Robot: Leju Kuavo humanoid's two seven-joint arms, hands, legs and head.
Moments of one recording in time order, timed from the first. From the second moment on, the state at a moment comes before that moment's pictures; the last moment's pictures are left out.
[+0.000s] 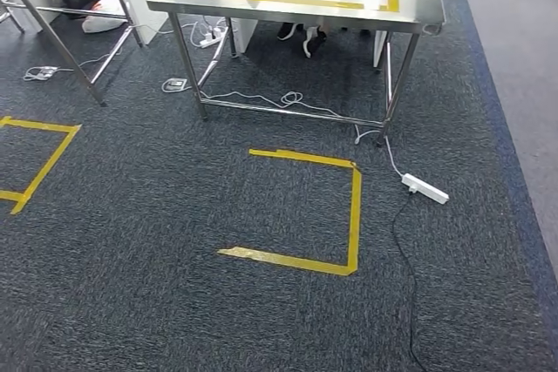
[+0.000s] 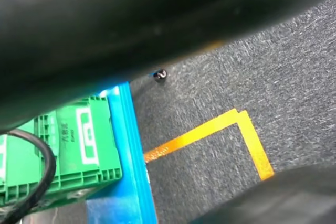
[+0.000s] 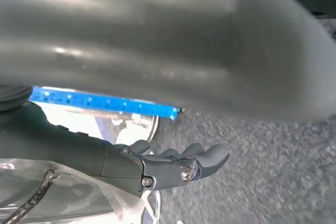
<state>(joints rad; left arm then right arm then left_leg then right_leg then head) -0.01 -0.15 0.23 -0.22 -0.95 0.43 0.06 -0.02 0.11 1.28 0.00 -0.96 -0.26 0.15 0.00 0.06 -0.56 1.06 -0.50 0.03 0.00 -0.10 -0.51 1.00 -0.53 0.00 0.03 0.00</state>
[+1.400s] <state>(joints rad) -0.02 -0.16 0.24 -0.22 -0.95 0.41 0.07 -0.02 0.10 1.31 0.01 -0.93 -0.27 0.17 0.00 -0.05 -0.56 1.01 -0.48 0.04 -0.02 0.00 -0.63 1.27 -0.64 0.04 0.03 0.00</state>
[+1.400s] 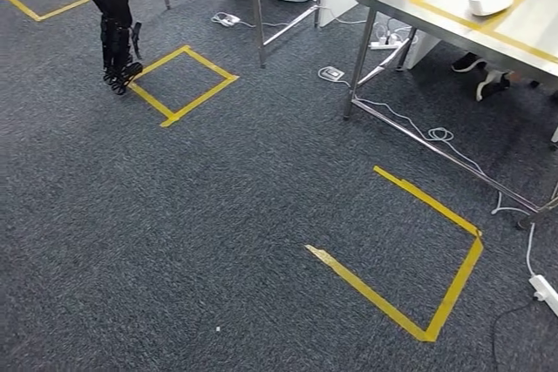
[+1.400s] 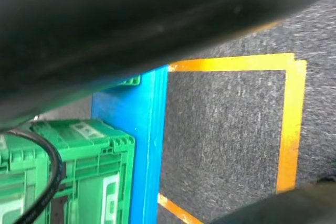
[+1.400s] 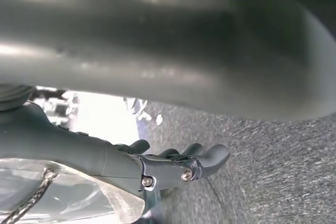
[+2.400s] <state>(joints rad) -0.02 -0.16 0.25 -0.22 -0.96 0.41 0.08 -0.03 0.09 1.33 0.01 -0.92 -0.27 0.17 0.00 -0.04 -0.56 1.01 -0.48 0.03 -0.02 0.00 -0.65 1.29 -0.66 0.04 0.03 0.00</state>
